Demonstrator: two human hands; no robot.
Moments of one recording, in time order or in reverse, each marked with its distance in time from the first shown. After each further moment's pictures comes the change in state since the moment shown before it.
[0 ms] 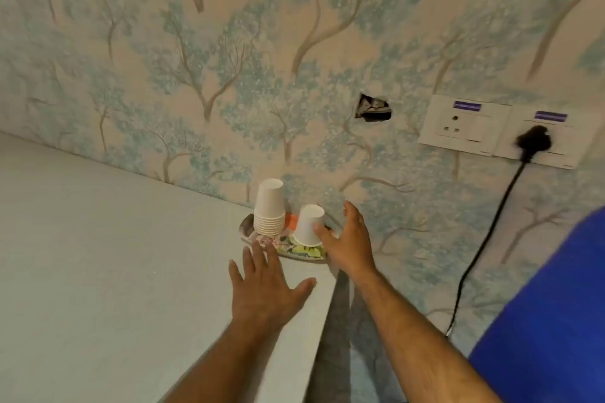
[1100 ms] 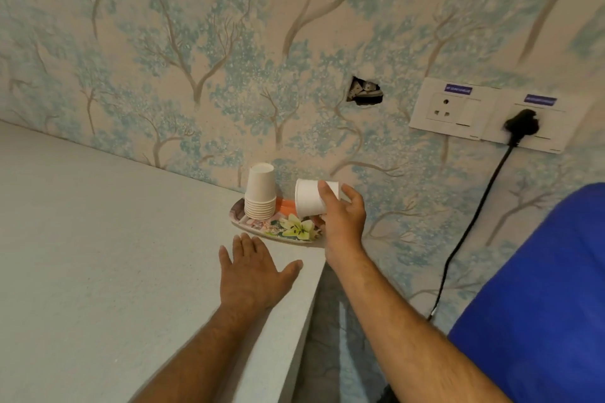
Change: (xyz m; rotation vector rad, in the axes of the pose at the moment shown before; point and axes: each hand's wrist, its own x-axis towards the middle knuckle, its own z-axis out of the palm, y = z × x) left_hand -0.003 0.005 0.001 0.118 -0.028 -0.064; right_hand -0.020 -0.042 -0.013 0.959 0.195 0.359
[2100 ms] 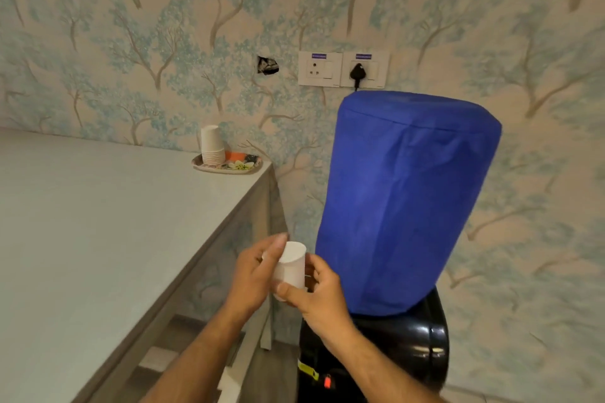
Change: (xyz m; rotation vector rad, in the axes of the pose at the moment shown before) left_hand -0.324 0.072 0.041 -1.306 0.084 0.449; right_hand -0.302 0.004 -0.292 -0.303 -0.352 -0.021
